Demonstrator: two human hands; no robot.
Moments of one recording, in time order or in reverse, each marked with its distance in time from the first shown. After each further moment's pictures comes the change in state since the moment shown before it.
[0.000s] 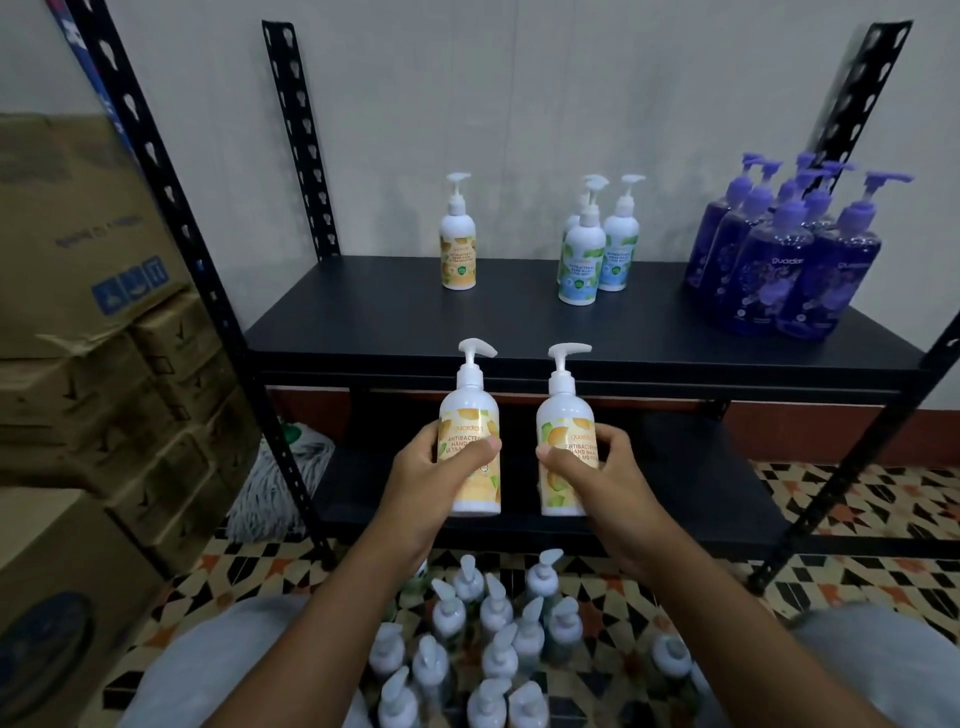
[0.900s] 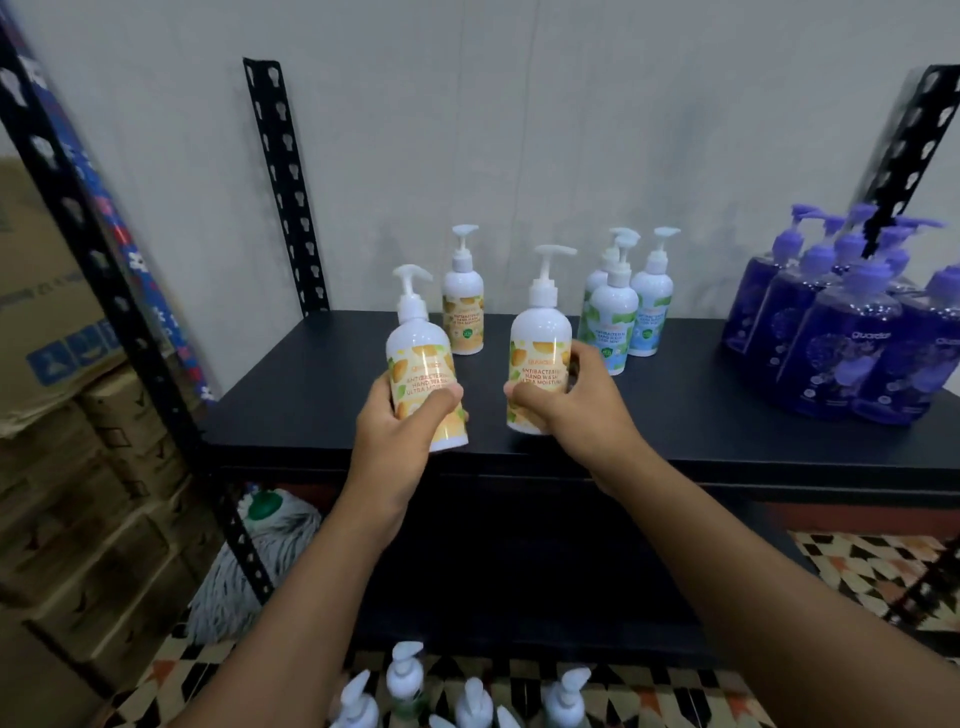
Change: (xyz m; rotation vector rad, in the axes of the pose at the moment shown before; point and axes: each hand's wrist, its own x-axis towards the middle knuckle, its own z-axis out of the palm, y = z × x) left_hand 0.143 0.065 -0.016 -0.061 0.152 0.257; right_hand 0.161 -0.099 0.046 -0.259 0.093 -0.392
